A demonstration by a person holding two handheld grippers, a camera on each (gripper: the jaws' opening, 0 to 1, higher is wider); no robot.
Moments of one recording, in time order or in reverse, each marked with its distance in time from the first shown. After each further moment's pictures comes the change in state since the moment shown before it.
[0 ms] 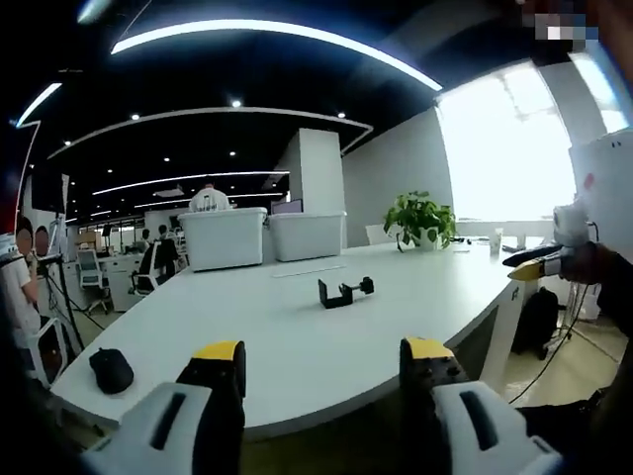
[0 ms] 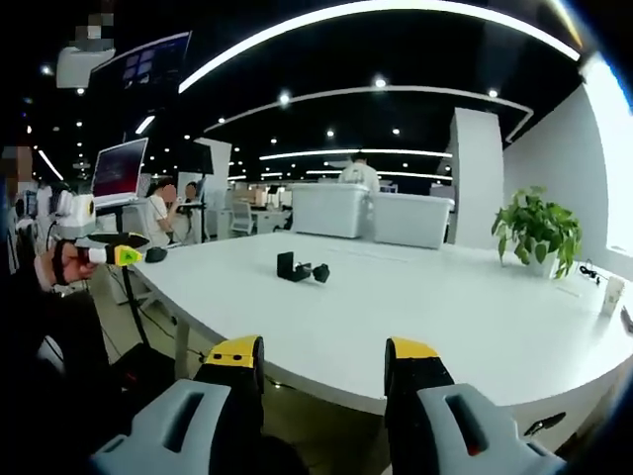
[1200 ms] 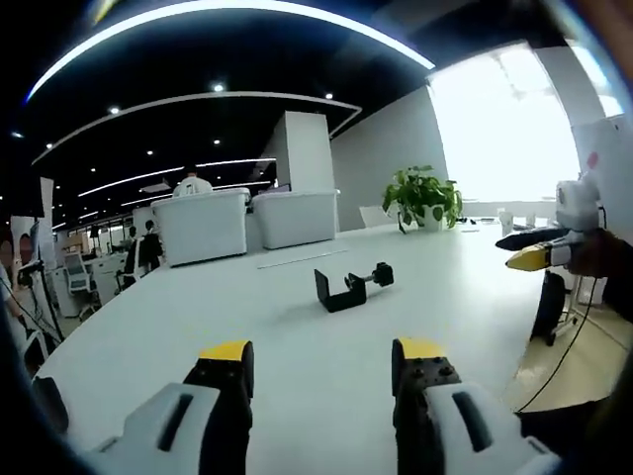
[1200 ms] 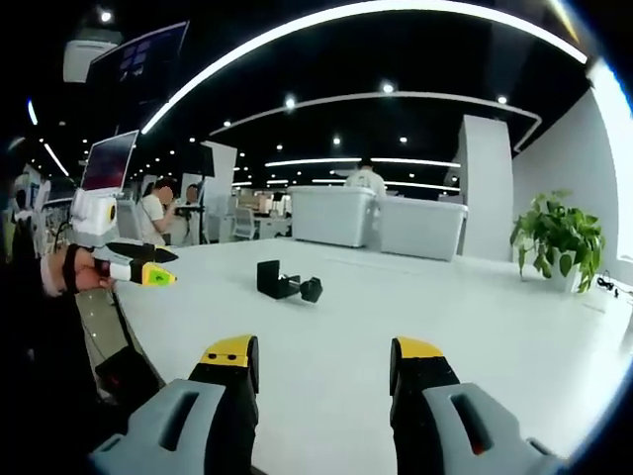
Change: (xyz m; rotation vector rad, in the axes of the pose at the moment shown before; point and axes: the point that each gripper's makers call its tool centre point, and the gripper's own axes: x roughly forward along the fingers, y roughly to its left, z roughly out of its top) left arm 0.132 0.002 -0.030 0.037 0.060 -0.035; right arm 0.102 -0.013 0.001 -0.028 -0.047 0.023
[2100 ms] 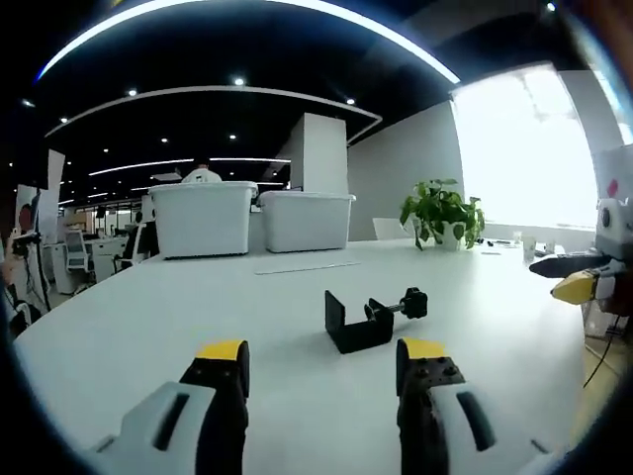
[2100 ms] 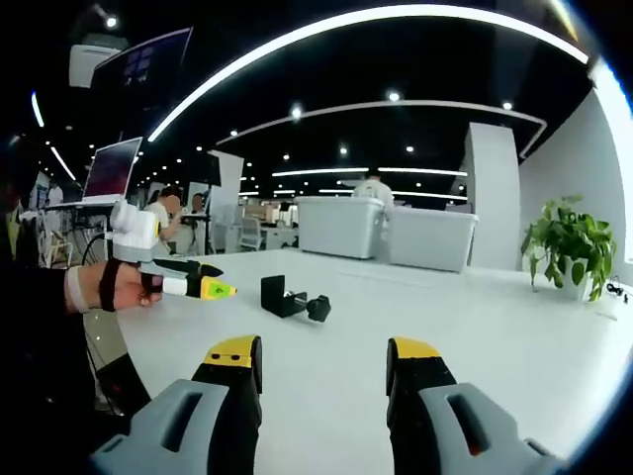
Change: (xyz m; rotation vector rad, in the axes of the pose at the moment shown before) left arm 0.082 0.005 0.006 -0.095 -0.032 0.019; right arm 0.025 0.010 0.010 -0.012 -0.034 0.033
